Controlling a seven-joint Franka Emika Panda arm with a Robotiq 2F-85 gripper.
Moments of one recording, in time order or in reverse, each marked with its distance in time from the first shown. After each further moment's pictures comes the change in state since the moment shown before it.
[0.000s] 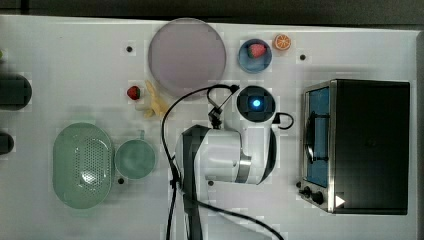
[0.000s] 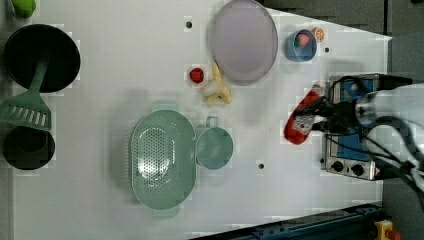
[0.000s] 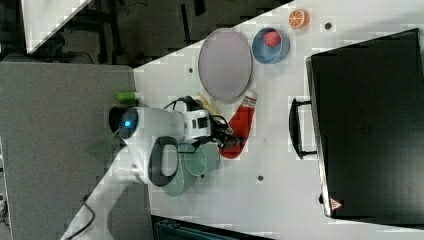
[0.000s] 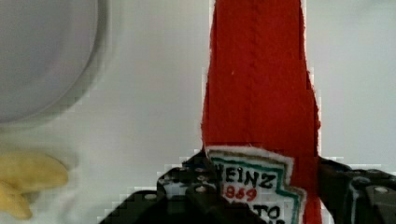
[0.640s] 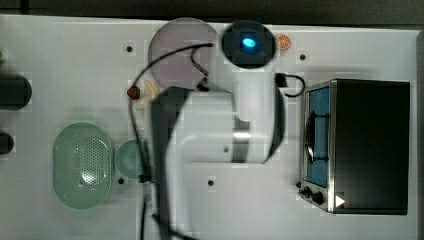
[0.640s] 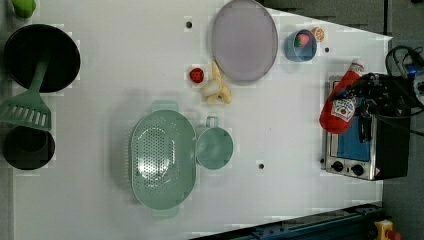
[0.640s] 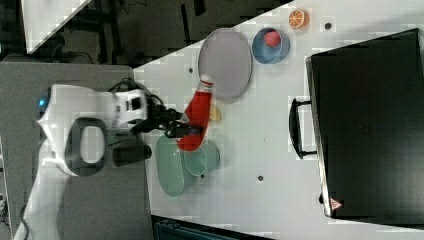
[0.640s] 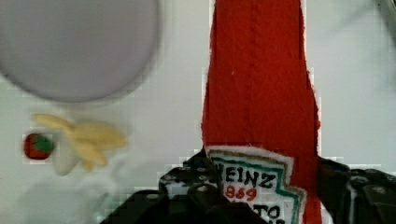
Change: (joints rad) arm 0.006 -0.088 0.043 0.342 -0.012 -0.430 0.031
